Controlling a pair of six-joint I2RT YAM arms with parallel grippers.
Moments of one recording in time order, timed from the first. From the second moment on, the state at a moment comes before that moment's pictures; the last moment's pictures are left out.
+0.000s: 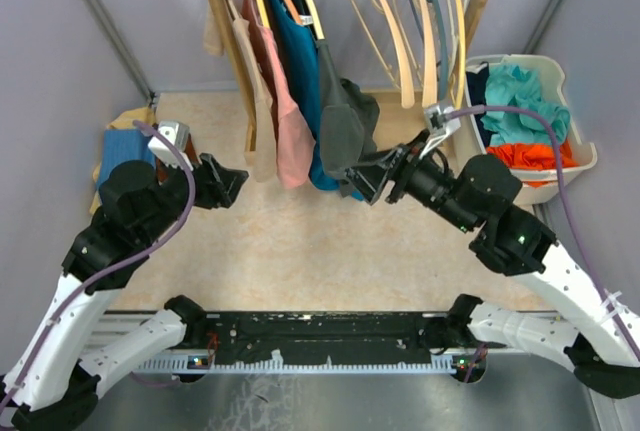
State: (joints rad) left arm -0.60 0.75 1.19 -0.65 -0.12 -0.35; right arm 0.88 0.82 1.13 -0.29 0.01 0.53
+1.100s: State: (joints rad) left arm -0.60 0.70 1.22 -0.67 -0.12 -0.32; right arm 0.75 1.55 1.94 -0.44 0.33 0.16
